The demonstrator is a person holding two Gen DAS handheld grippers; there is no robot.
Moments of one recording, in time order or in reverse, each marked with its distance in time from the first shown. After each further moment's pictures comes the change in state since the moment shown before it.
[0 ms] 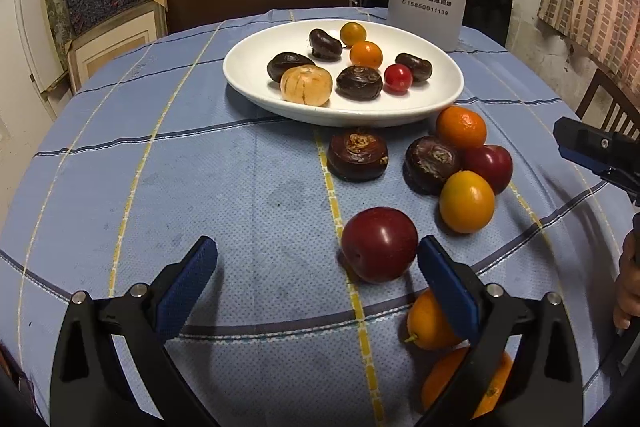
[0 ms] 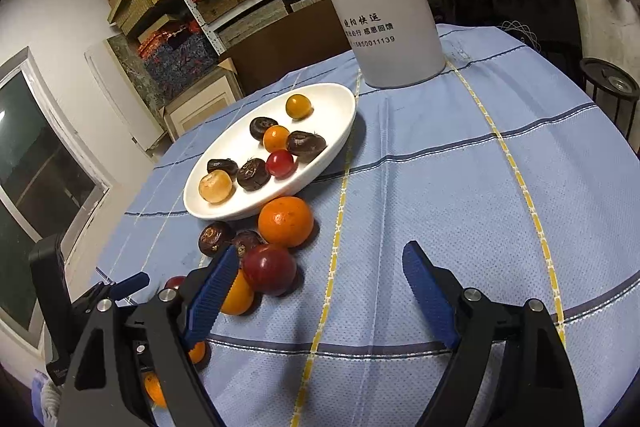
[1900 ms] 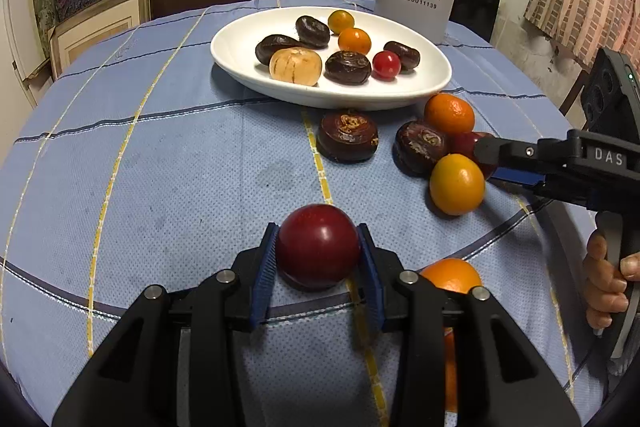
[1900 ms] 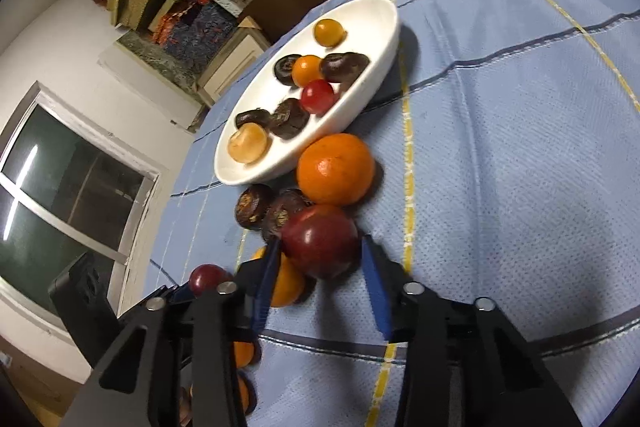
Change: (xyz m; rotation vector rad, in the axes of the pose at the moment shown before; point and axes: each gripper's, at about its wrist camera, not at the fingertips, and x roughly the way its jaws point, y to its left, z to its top) left arm 0.005 0.006 -0.009 -0.016 0.029 -0.091; right arm 0.060 0.006 -0.009 0.161 0.225 0.234
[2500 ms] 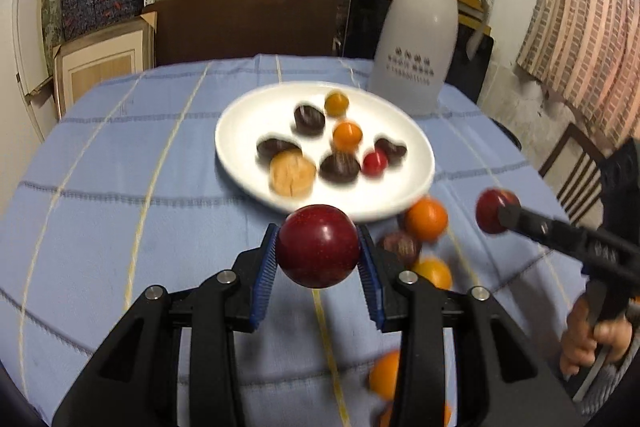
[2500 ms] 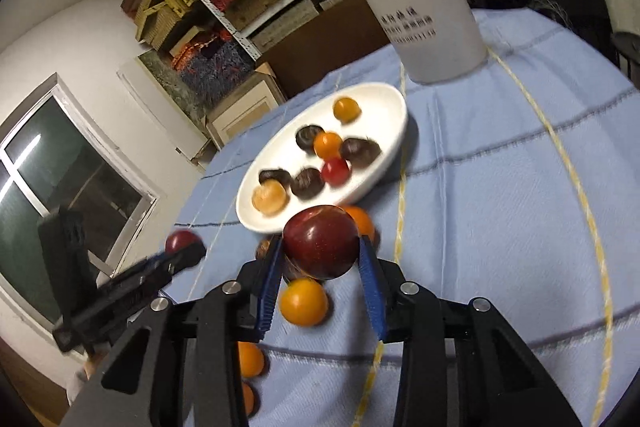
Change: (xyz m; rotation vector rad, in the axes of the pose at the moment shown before) left arm -0.040 0.008 0.065 -0.043 -0.149 -0.036; right arm -0.058 0.023 0.017 -0.117 -0.196 -0.033
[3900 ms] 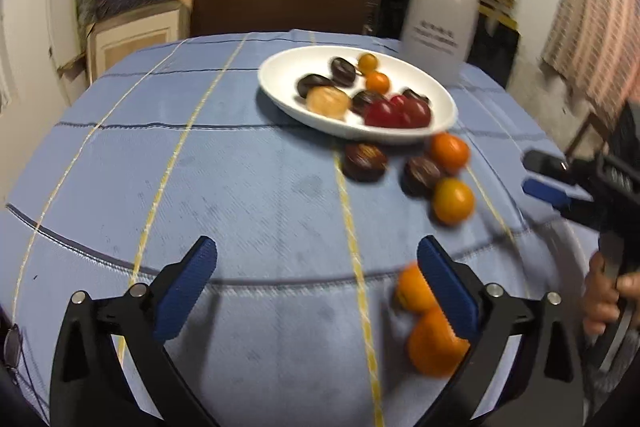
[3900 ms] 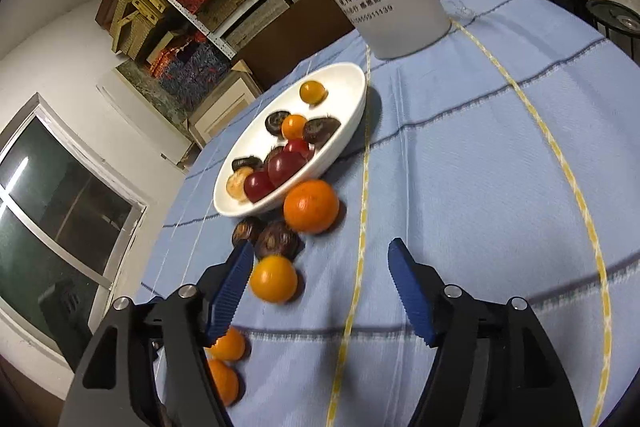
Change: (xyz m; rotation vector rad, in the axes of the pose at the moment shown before) left arm -0.022 -0.004 -0.079 -0.022 0.030 0.111; right arm -0.002 -0.026 -0.031 0.103 0.037 -0.044
